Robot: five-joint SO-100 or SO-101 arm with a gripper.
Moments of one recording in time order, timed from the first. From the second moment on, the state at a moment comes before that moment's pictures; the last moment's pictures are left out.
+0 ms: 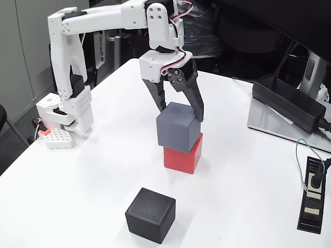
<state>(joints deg) -5.0 96.2 86.0 90.2 2.7</state>
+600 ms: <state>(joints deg) -10.5 96.3 86.0 90.2 2.7</state>
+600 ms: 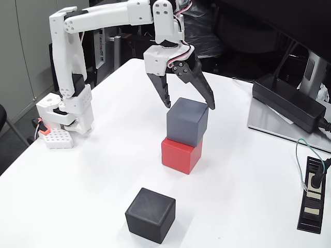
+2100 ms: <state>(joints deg) 24.1 125.9 87.2 90.3 -20.8</state>
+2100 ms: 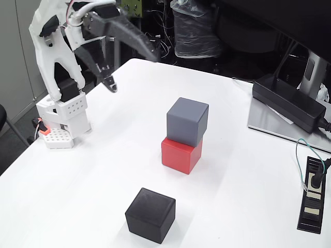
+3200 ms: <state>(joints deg) 31.6 84.0 89.3 75.9 -29.4</state>
